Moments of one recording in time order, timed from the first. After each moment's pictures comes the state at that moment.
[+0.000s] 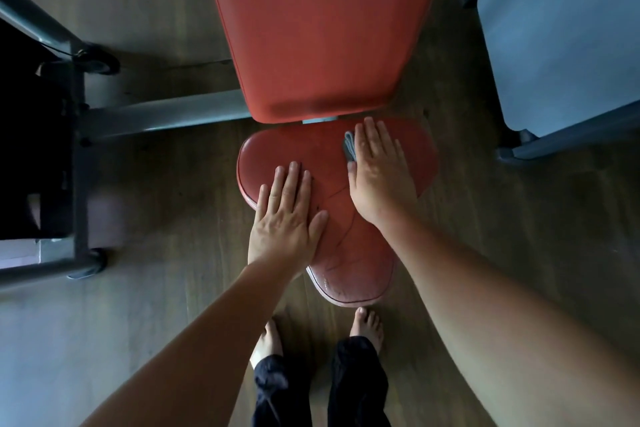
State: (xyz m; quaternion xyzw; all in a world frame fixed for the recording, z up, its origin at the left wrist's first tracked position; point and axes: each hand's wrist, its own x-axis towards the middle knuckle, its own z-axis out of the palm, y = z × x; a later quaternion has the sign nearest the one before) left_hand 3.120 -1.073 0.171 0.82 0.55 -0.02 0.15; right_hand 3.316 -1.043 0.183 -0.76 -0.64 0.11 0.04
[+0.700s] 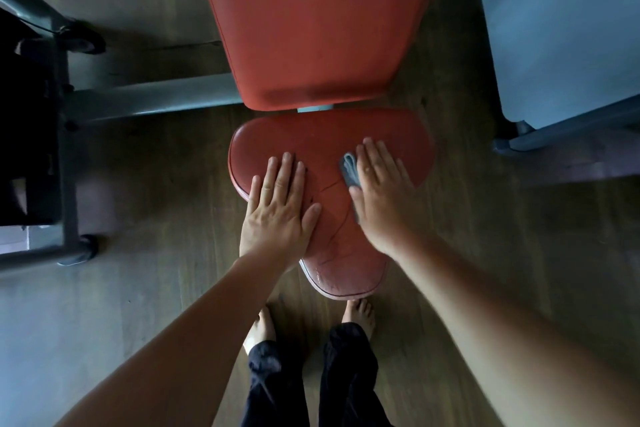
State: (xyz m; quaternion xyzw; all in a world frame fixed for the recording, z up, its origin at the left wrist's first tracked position) left_hand 3.121 -1.071 0.172 0.81 0.56 -0.04 0.17; right_hand 3.323 -1.092 0.197 -0.72 -0.69 0.13 0.01
